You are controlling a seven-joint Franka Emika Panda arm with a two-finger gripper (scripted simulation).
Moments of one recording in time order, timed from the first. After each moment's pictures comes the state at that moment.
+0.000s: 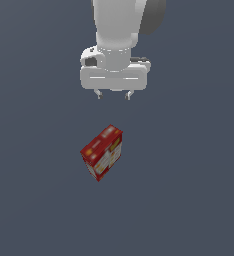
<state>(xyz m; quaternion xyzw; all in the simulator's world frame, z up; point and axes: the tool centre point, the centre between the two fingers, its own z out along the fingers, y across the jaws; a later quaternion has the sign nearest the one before) -0.064 -0.010 0.322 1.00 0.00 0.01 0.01</state>
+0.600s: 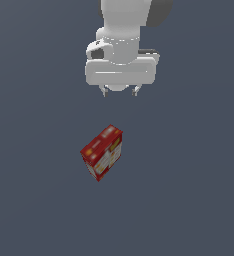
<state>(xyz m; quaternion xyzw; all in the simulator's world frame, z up) -0.055 0.010 0.342 1.00 0.02 0.03 0.00</state>
